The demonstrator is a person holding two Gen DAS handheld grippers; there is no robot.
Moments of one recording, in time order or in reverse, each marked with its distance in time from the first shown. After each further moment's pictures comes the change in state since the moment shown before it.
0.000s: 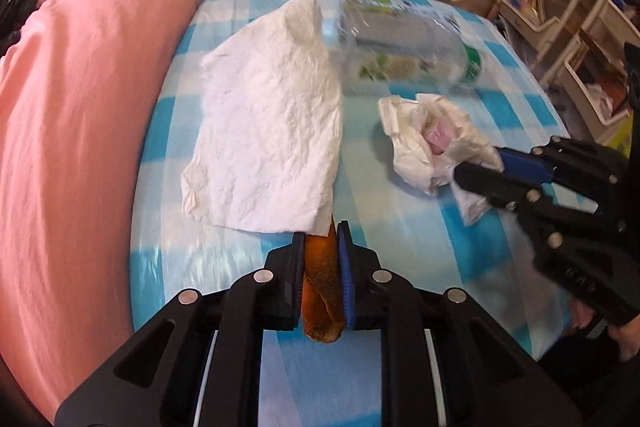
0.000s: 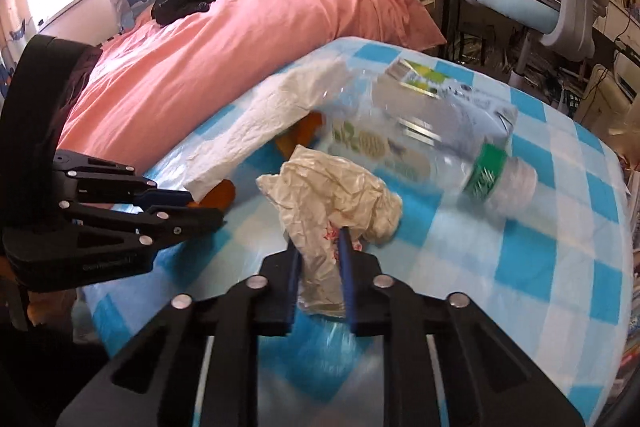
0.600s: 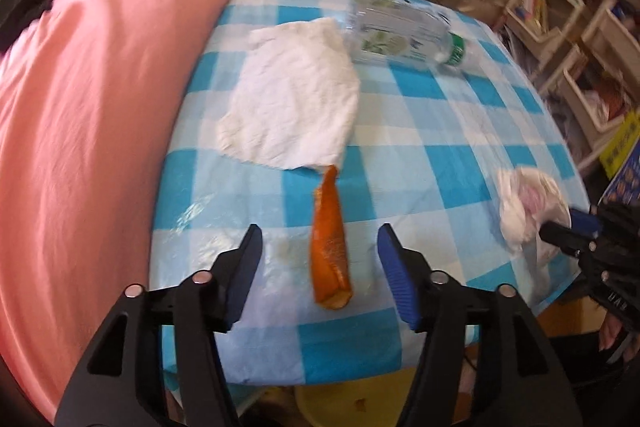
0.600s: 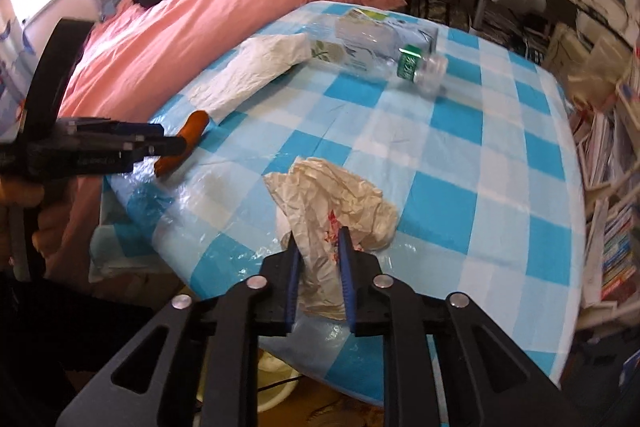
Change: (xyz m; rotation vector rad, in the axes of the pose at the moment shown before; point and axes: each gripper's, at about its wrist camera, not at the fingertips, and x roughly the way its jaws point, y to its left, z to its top) left arm -0.040 0.000 -0.052 -0.050 -0.033 0.037; right arm -0.056 -0.006 -0.057 0.111 0.093 -0.068
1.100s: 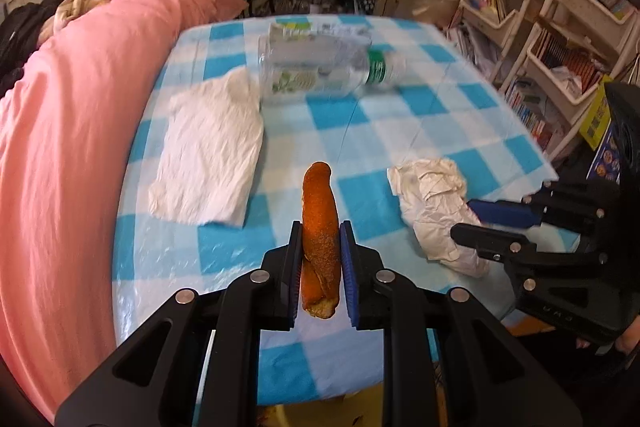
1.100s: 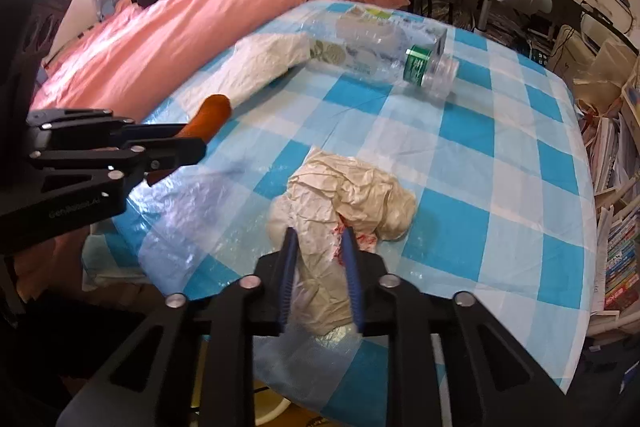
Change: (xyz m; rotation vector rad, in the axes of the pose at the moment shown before) left arm -0.020 -0.064 0.016 0.114 -0.107 -0.047; right arm 0.004 0.000 0.006 -0.027 -0.031 -0.003
